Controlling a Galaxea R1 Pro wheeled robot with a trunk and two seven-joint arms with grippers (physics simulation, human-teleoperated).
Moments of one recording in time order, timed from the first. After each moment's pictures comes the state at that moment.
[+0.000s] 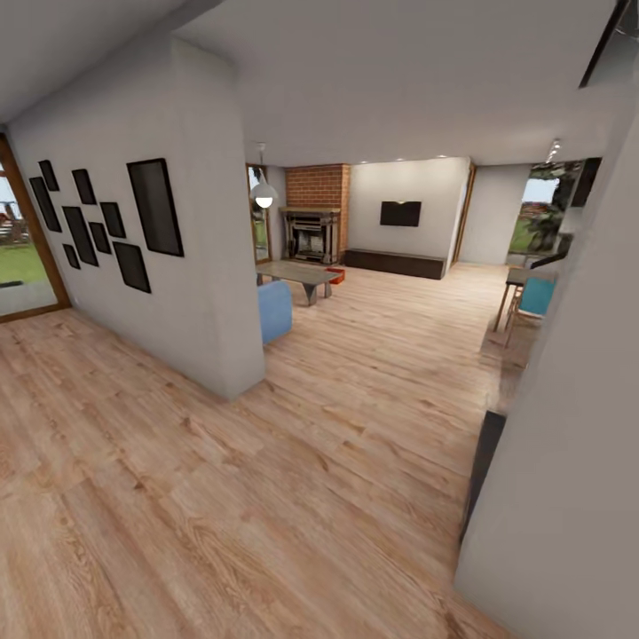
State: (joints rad) left arm -0.26 0.01 0.02 0.07 0.08 -0.55 -0.01; right arm -0.39 -0.09 -0.10 0.03 0.15 -0.26 0.27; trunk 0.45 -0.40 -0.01
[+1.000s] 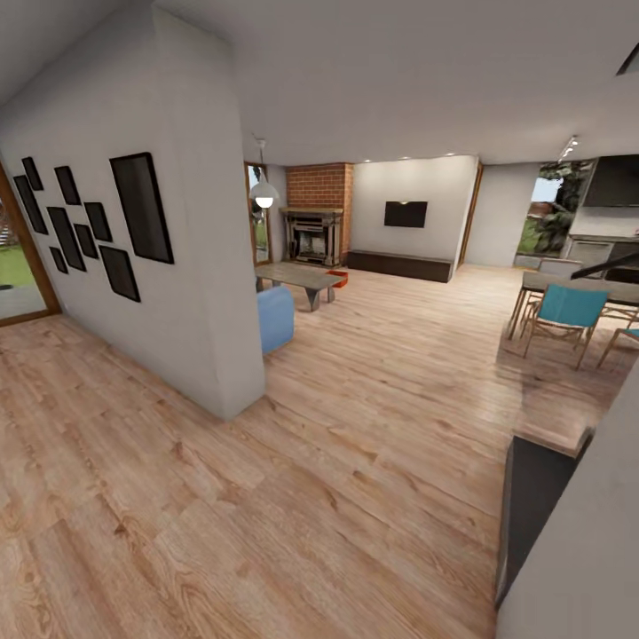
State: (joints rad) left arm -0.26 0.01 0.02 0.07 0.08 -0.55 -0.01; right arm -0.39 -0.09 -0.10 0.03 0.15 -0.26 0.27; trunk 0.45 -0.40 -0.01
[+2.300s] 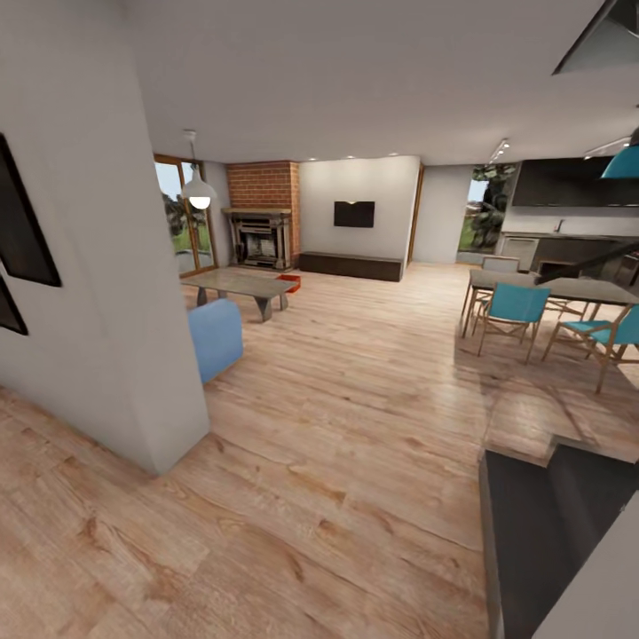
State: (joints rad) left arm -0.26 0.01 0.02 0.07 0.08 -0.55 -0.01; right arm -0.39 -0.09 -0.10 0.03 0.15 -0.26 0.27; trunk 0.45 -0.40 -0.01
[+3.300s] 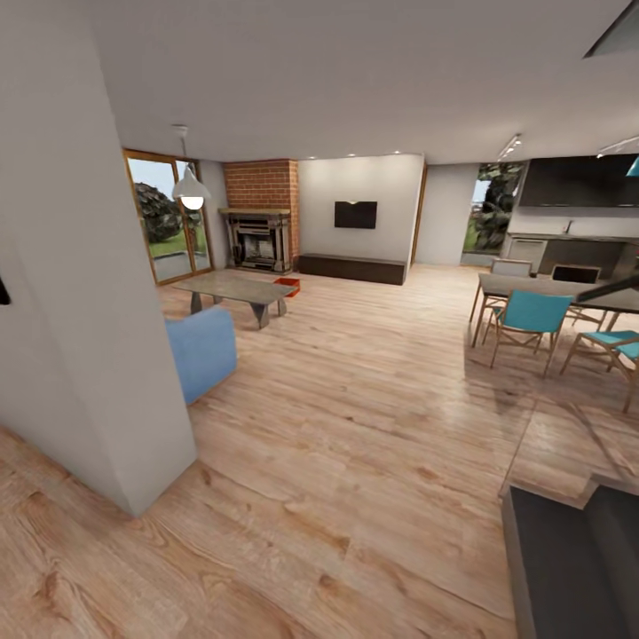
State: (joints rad) left arm -0.26 0.01 0.02 0.07 0.08 -0.55 -0.01; right arm -0.39 -0.09 -0.10 0.03 0.15 -0.26 0.27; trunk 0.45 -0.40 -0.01
